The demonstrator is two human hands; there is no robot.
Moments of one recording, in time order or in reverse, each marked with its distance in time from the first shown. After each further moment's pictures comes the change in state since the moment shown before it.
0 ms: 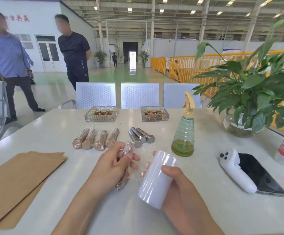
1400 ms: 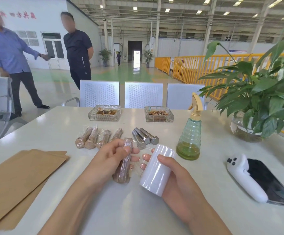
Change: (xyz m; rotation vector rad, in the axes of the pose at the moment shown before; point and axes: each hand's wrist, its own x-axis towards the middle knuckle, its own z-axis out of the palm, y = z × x) left_hand 0.019 0.002 -0.014 -0.252 0.000 -0.181; right_hand 0.036 -0.008 -0.005 -0.085 0.051 0.083
